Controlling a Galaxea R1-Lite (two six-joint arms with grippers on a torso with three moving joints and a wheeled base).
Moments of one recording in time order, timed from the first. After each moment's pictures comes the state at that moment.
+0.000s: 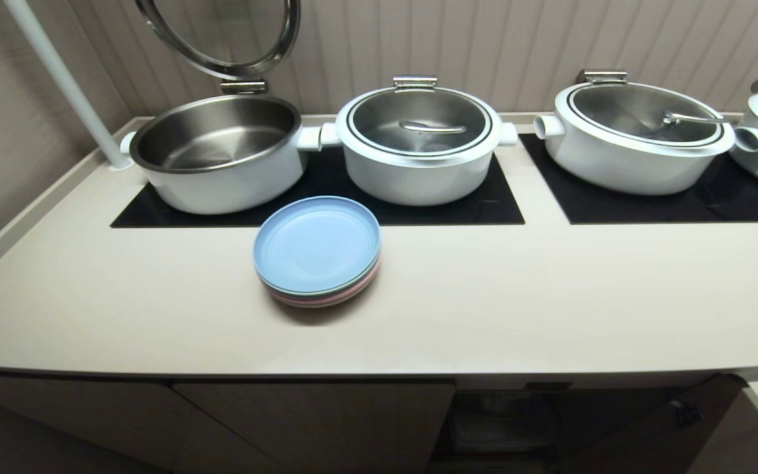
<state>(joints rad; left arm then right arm) 0.00 0.00 0.00 0.00 0.00 -0.02 0.29 0.74 -0.48 0.90 0.20 -0.03</state>
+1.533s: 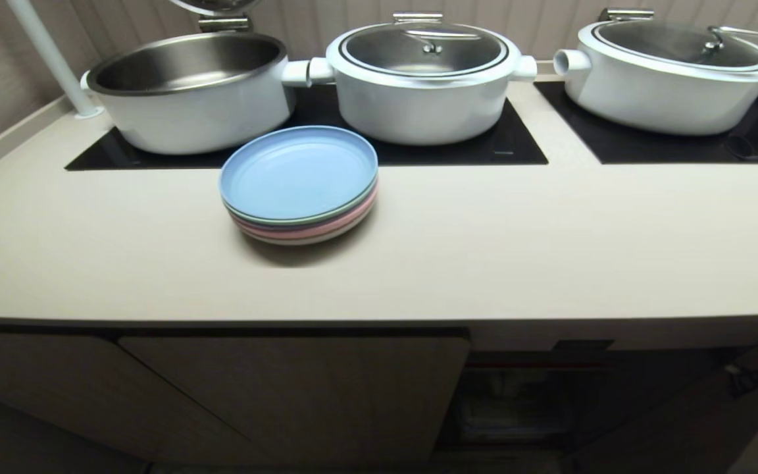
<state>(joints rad) 0.00 0.00 0.00 0.00 0.00 -0.02 0.29 0.74 -0.48 0.92 0.20 -0.03</state>
